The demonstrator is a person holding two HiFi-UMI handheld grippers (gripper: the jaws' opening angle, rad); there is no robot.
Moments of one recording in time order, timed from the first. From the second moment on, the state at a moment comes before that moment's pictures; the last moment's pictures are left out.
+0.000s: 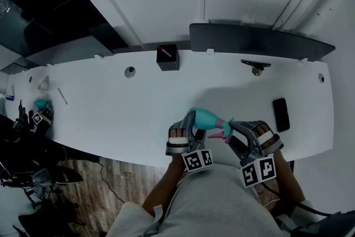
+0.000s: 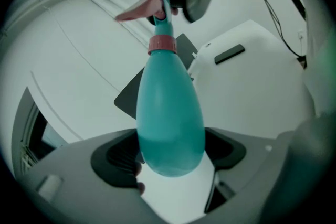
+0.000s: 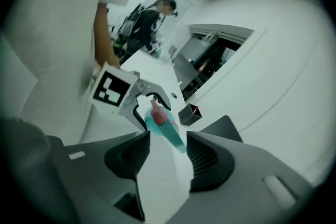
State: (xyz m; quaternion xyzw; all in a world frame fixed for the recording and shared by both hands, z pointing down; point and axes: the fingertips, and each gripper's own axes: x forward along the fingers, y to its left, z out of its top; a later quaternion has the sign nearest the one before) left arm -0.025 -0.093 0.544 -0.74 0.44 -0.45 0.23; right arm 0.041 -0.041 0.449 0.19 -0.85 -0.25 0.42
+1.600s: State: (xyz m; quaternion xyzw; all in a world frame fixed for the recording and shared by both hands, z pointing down) left arm -0.022 -0.092 0.538 -0.79 0.44 -0.39 0.19; right arm 0.050 -0.049 0.435 0.15 -0.83 -0.35 0.41
